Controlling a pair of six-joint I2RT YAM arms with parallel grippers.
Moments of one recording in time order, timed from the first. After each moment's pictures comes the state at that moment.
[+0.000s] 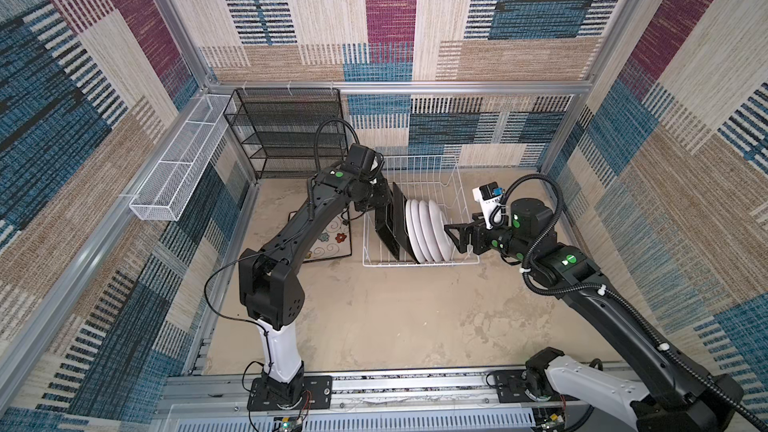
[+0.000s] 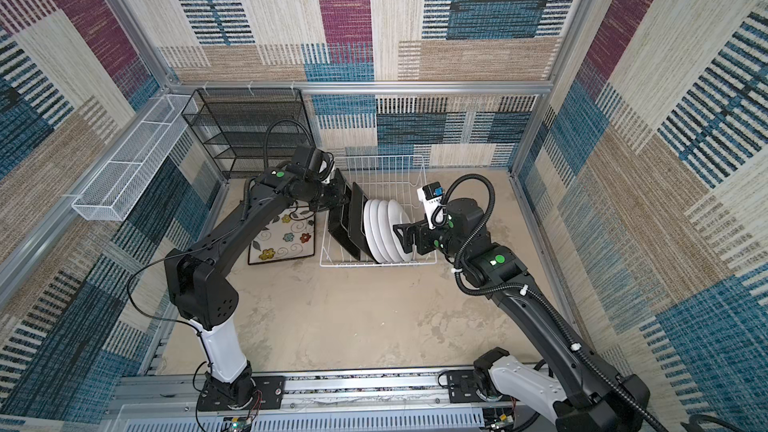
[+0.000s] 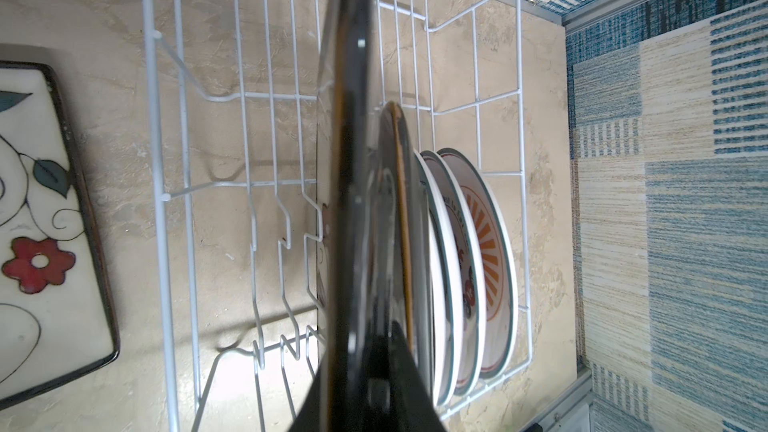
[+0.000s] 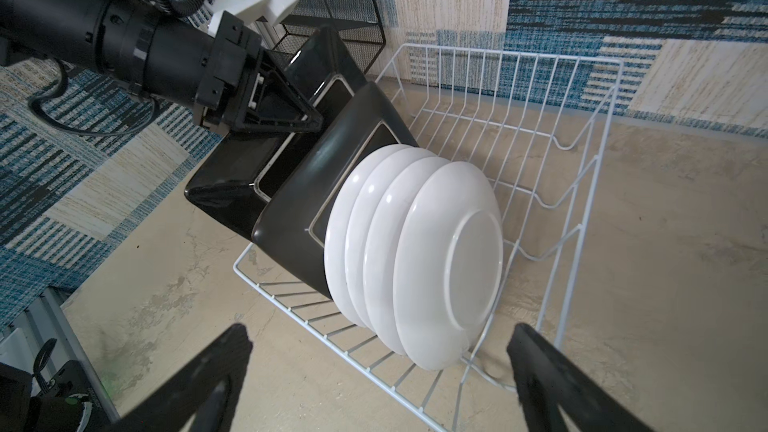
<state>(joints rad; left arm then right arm) -0.44 1.87 1.88 -0.89 0.24 -0.56 0.47 1.03 1.04 -0.46 -0.19 0.17</state>
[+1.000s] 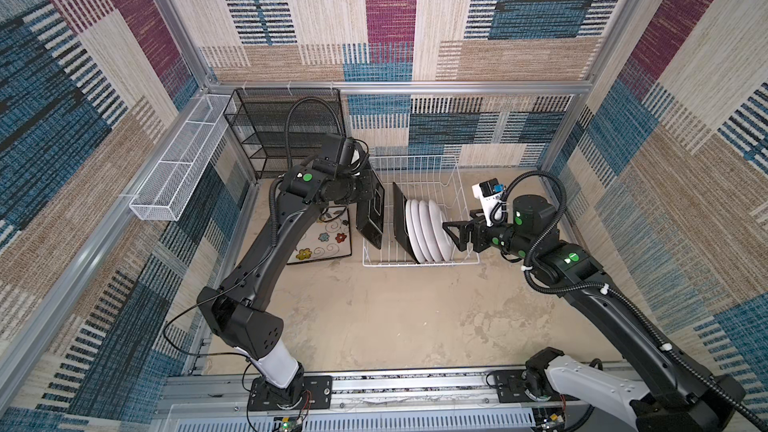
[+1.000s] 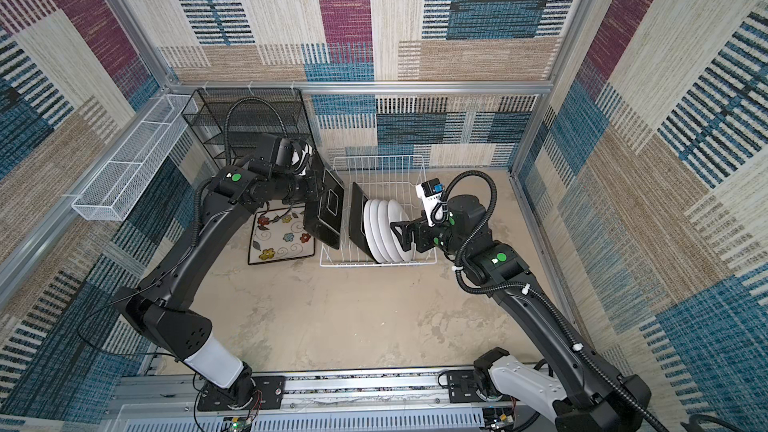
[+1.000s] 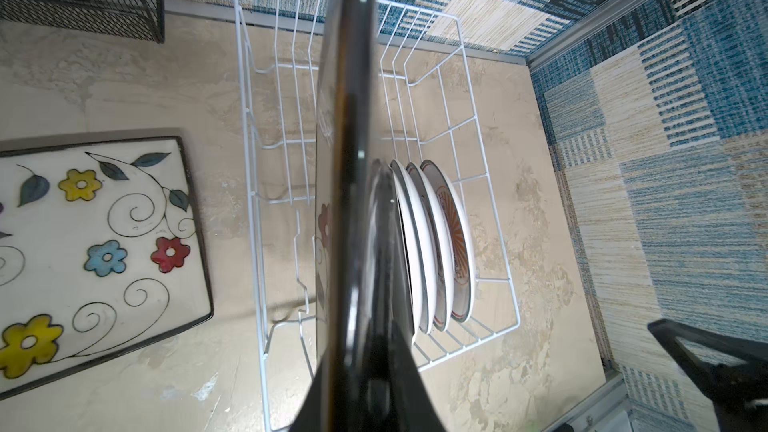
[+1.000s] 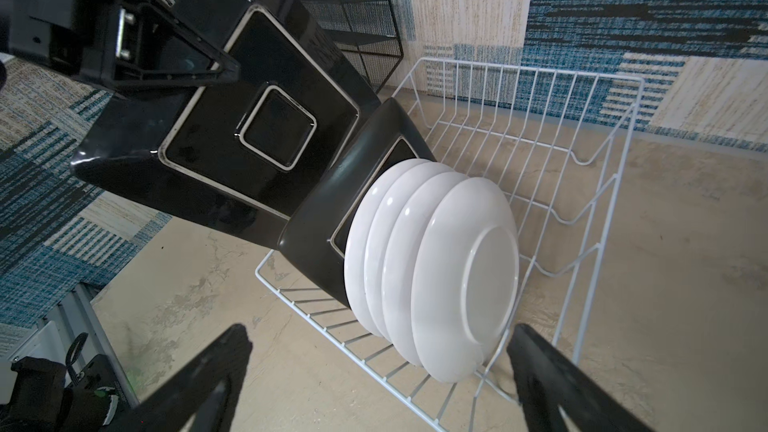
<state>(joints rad) -0.44 1.64 1.90 -1.00 0.13 -0.45 0.47 1.04 1.07 -0.46 -0.23 0.18</state>
